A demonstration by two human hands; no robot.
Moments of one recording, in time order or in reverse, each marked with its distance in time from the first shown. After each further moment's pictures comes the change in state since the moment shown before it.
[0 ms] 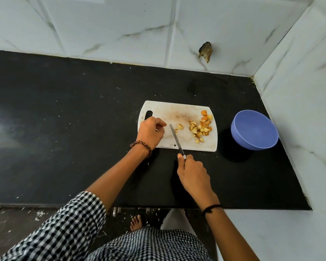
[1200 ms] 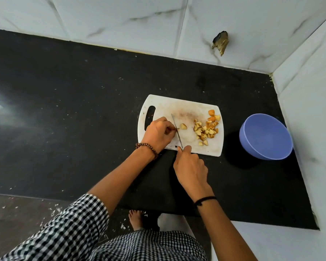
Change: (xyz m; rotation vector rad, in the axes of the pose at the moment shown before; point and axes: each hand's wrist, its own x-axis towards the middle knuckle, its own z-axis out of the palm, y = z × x) left_hand 0.004 0.004 0.024 0.089 -0.062 0.092; right_hand 0.034 -0.016 -0.007 -0.217 0.013 -0.037
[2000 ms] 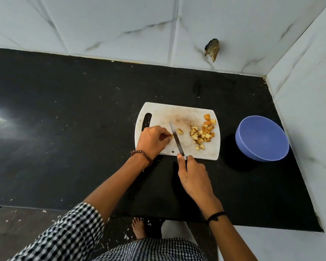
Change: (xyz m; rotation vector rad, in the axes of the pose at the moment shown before) left_hand -0.006 0.005 -0.008 0.011 0.027 -0.023; right_hand -0.003 0.029 -0.001 0.387 -0.076 -0.001
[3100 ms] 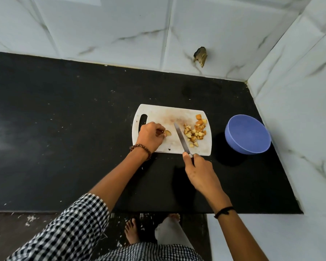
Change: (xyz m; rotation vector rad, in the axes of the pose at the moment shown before) left_hand 0.007 -0.002 -0.002 -0.066 -0.020 -0.079; right_hand -0.025 -0.001 -0.025 0.025 0.035 0.091
